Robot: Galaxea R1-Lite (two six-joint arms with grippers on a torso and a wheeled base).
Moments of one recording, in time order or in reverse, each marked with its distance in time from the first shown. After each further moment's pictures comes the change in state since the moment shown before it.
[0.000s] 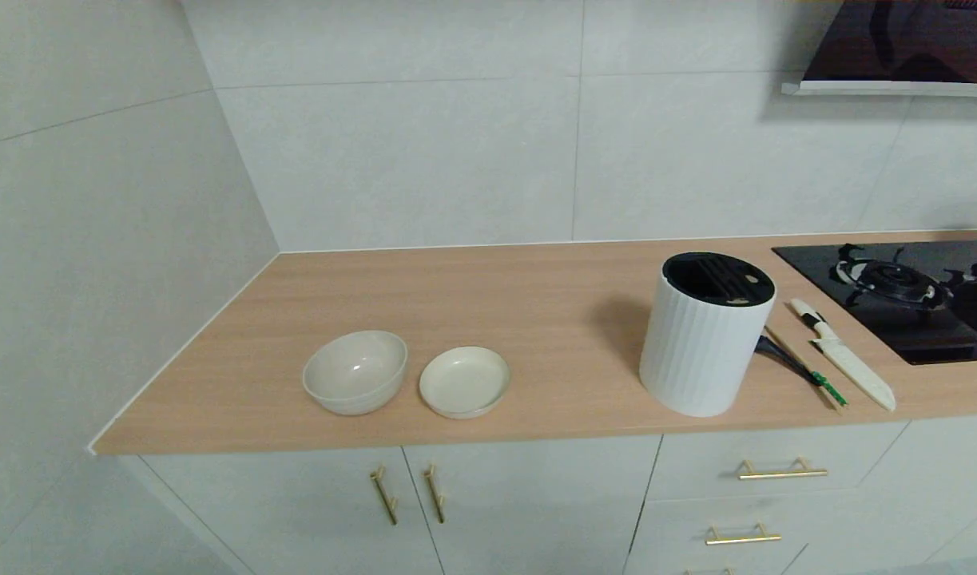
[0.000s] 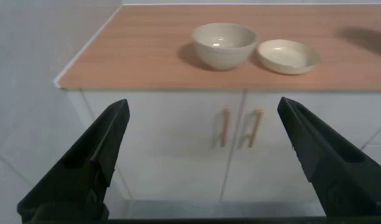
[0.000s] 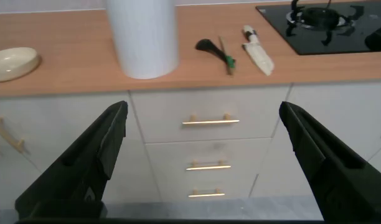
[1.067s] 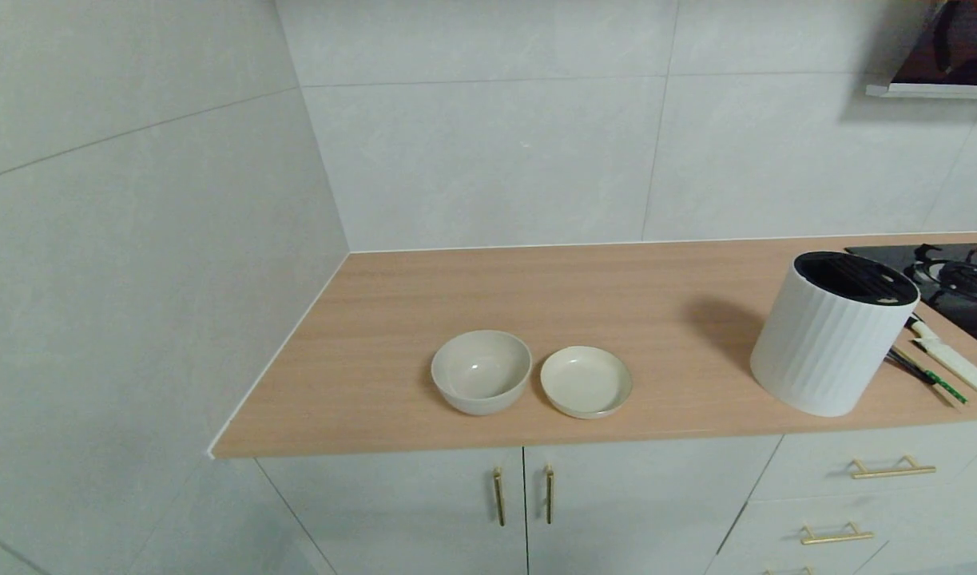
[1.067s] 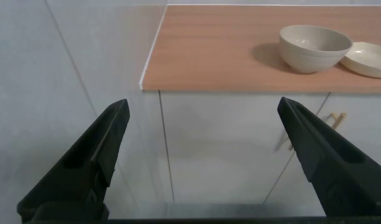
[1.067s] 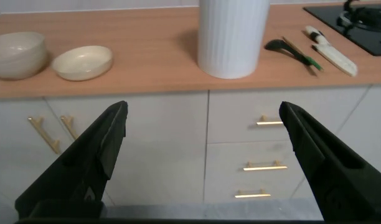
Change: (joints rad) left arm 0.000 0.000 0.000 -0.001 -0.001 0.000; right arm 0.000 0.000 0.000 0.001 0.000 0.000
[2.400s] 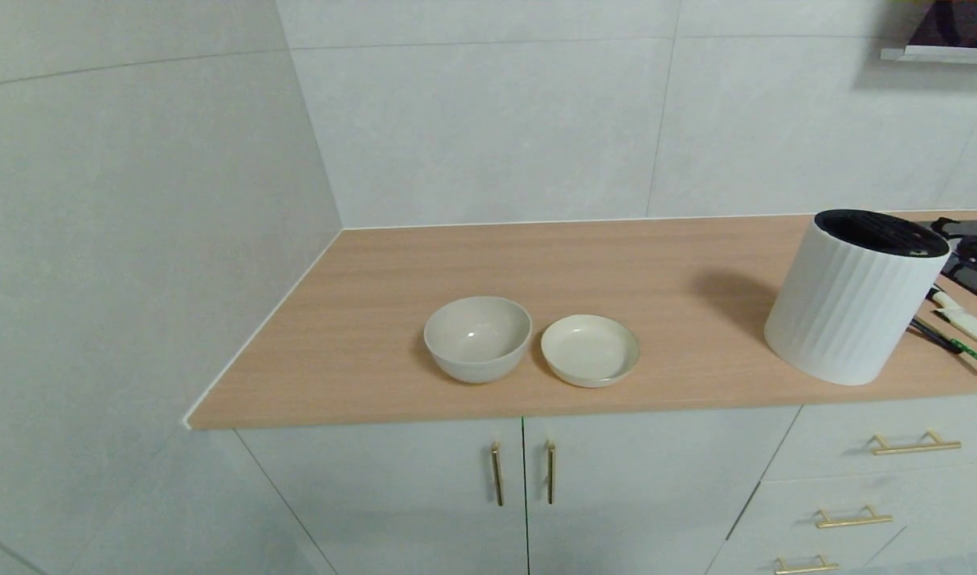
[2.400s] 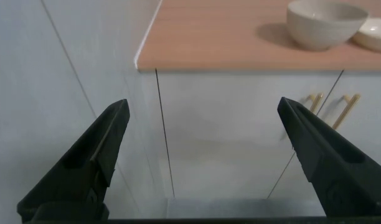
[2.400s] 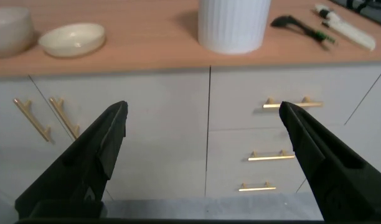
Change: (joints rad) left arm 0.000 0.000 0.000 0.002 0.001 0.000; right arm 0.000 0.000 0.000 -0.001 0.000 0.000
